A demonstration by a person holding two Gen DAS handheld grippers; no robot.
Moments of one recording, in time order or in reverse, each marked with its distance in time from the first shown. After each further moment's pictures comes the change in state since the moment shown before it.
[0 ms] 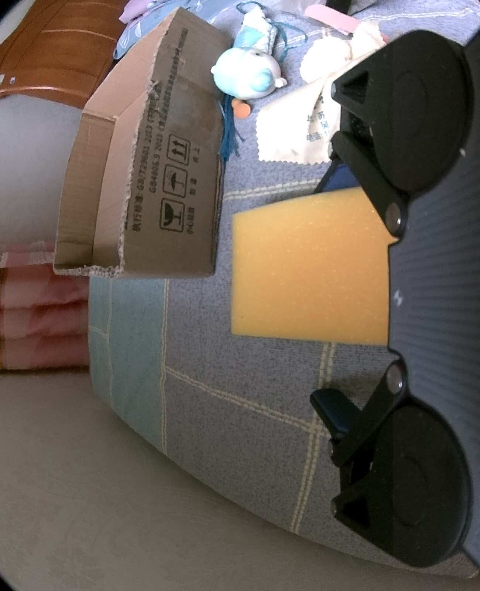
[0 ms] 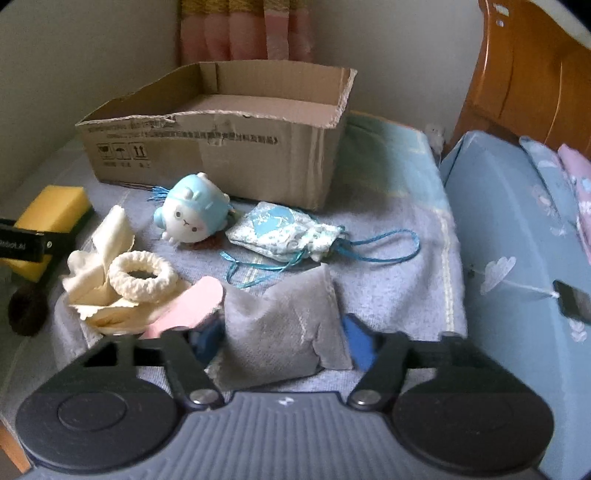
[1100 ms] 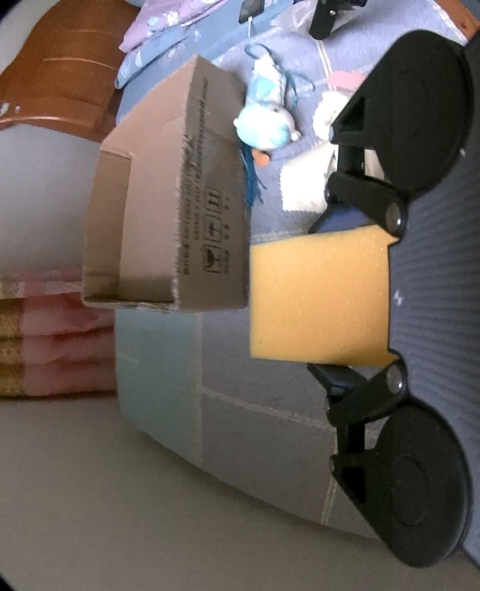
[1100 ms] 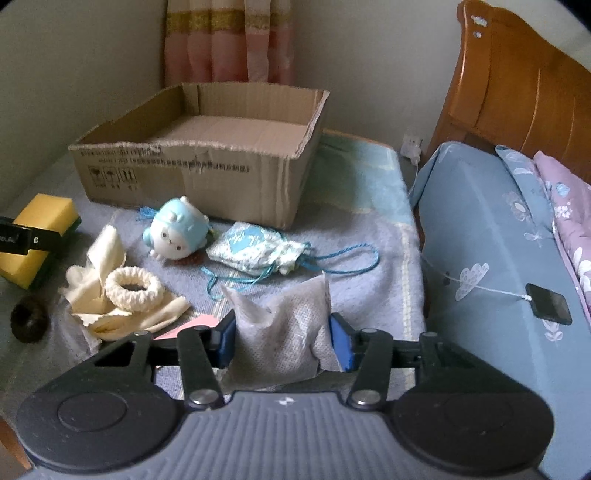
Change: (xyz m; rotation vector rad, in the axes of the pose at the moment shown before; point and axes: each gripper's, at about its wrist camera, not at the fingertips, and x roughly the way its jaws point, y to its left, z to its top) left arm -0.040 -0.007 0.024 0.053 -0.023 -0.077; right arm -0.031 -0.011 0.003 0.033 -0.051 -0.060
